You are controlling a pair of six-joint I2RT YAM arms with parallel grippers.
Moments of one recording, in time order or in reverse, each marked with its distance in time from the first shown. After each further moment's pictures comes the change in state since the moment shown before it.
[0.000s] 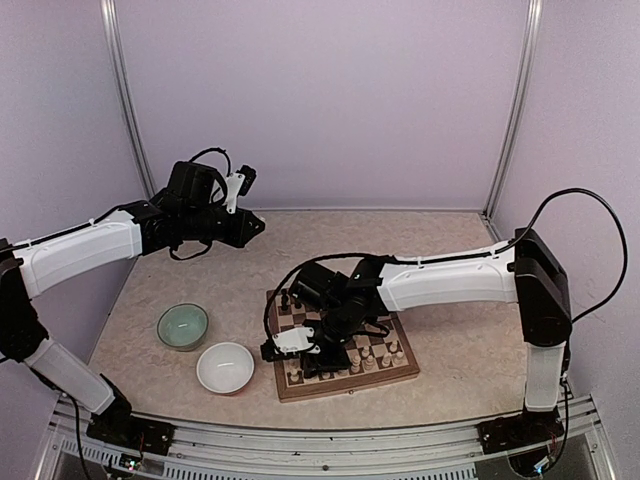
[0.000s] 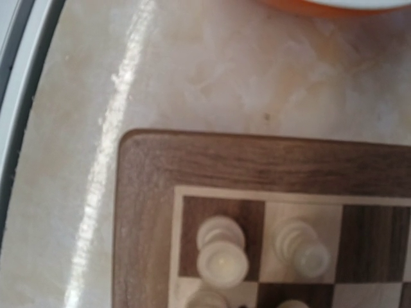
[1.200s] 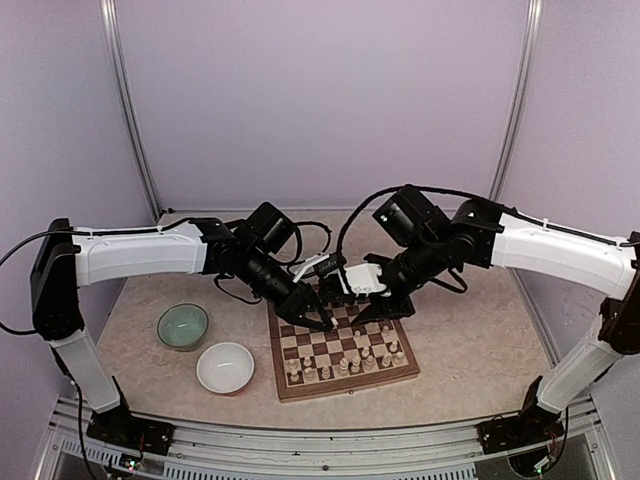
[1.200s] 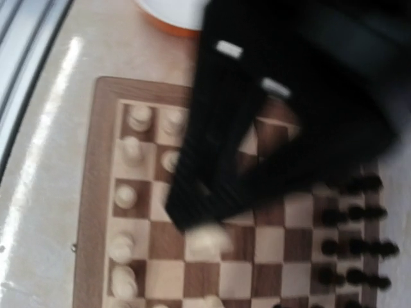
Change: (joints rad) left arm -0.282 0.267 0.130 -0.285 0.677 0.058; right arm -0.186 -0.478 -0.131 -0.098 -0.021 -0.211
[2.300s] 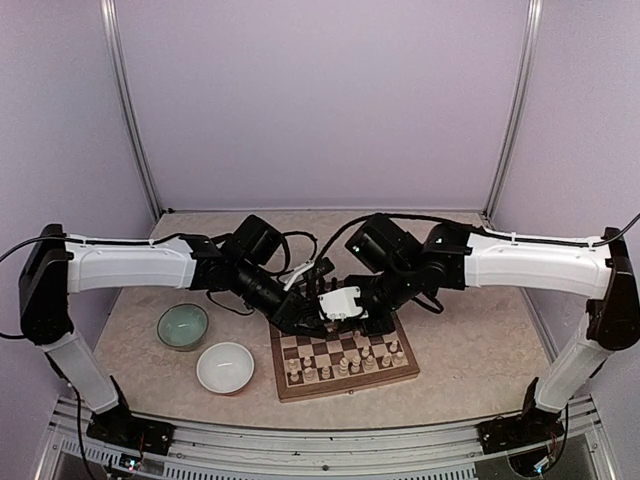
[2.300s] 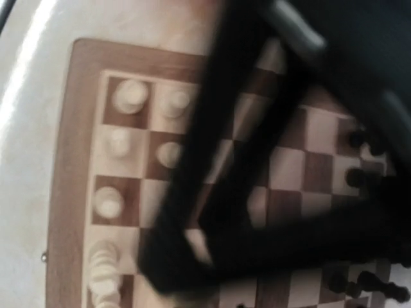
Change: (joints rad) left arm 0.008 -0.022 -0.122 0.132 0.047 -0.109; right arm 0.132 0.099 -0.047 0.100 0.221 0.023
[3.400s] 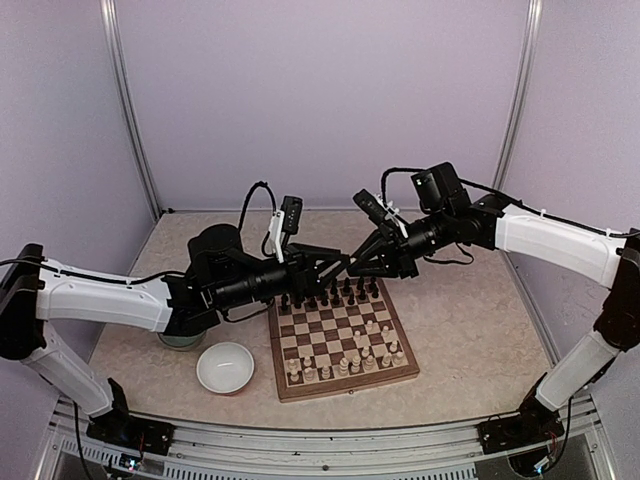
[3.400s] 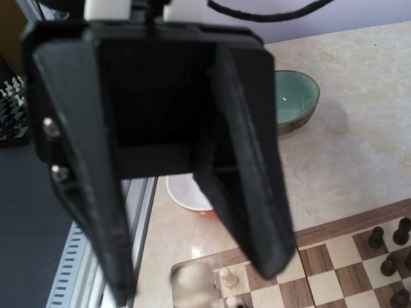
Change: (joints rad) left arm -0.163 -0.229 -0.349 1.070 -0.669 -0.299; right arm -0.421 -0.084 -0.041 0.276 -0.899 0.523
